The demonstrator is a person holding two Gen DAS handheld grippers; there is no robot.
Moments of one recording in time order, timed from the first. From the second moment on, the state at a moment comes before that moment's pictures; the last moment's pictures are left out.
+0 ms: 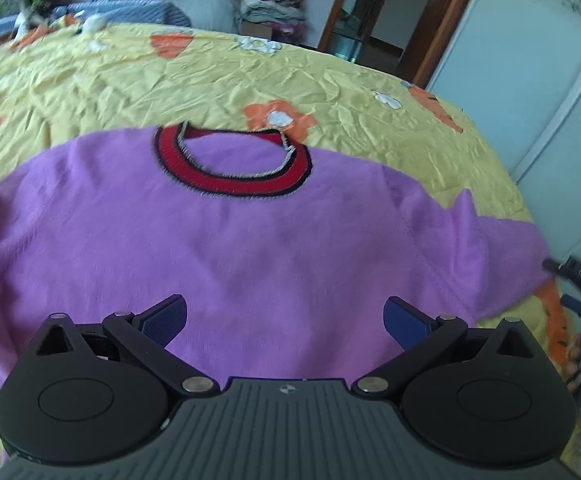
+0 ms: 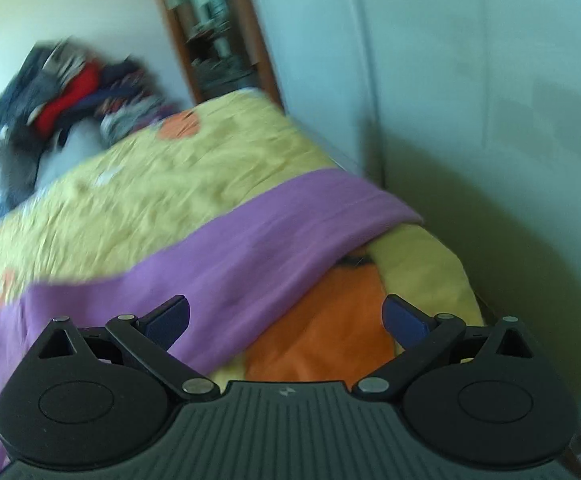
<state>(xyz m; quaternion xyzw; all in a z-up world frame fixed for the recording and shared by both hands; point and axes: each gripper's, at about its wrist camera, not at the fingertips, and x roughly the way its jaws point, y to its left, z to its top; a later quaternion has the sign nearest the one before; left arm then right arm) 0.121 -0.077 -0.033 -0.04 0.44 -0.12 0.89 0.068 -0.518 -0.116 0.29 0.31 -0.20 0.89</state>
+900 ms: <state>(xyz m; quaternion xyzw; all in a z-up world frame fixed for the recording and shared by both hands) 0.128 0.019 -0.049 -0.05 0.47 -0.11 0.88 0.092 -0.449 -0.048 0.28 0.22 -0.10 0.93</state>
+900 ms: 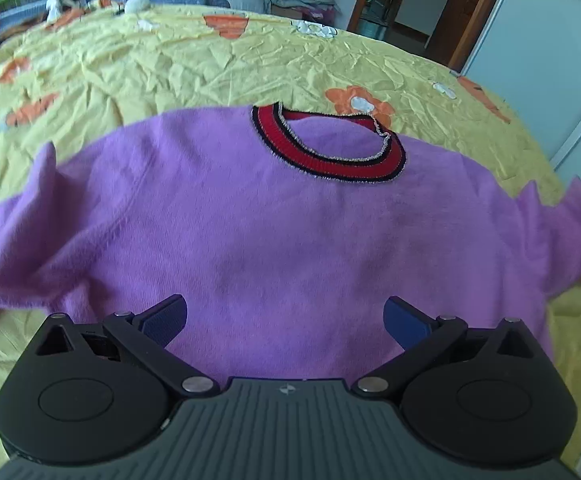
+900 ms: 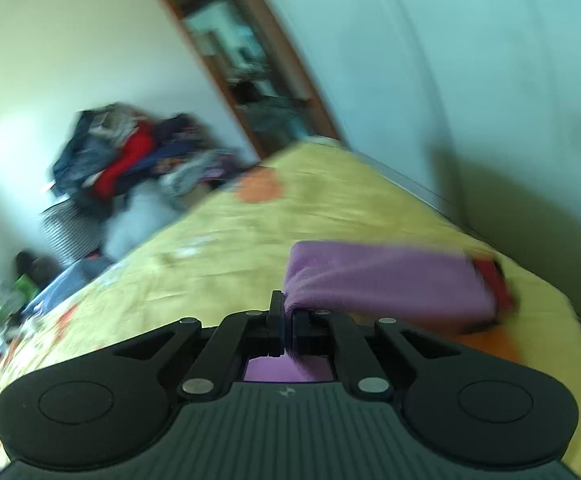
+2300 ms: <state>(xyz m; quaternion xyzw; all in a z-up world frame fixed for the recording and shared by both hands) 0.083 0.047 -0.049 -0.01 0.53 -0.02 0.85 0.072 -0.364 -0.098 0.36 0.27 0.01 0.89</state>
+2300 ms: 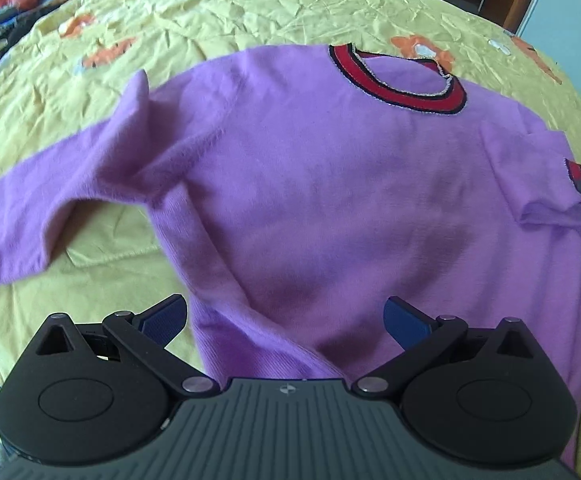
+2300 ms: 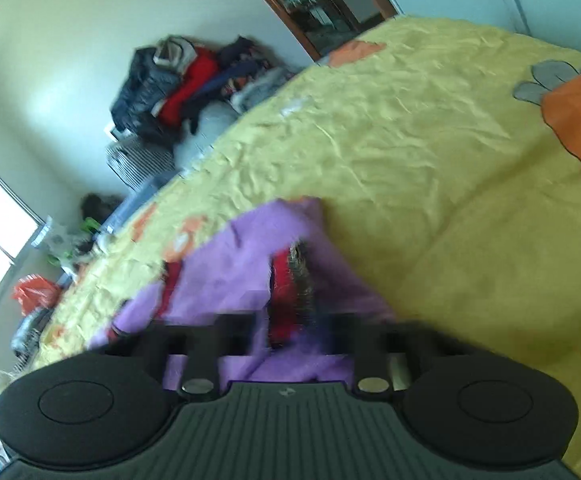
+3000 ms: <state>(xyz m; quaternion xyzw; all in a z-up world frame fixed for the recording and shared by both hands) 0.052 0.107 -0.034 -0.04 0.49 0.04 0.87 0.152 -0.176 -0.038 0.38 0.29 0.25 0.84</state>
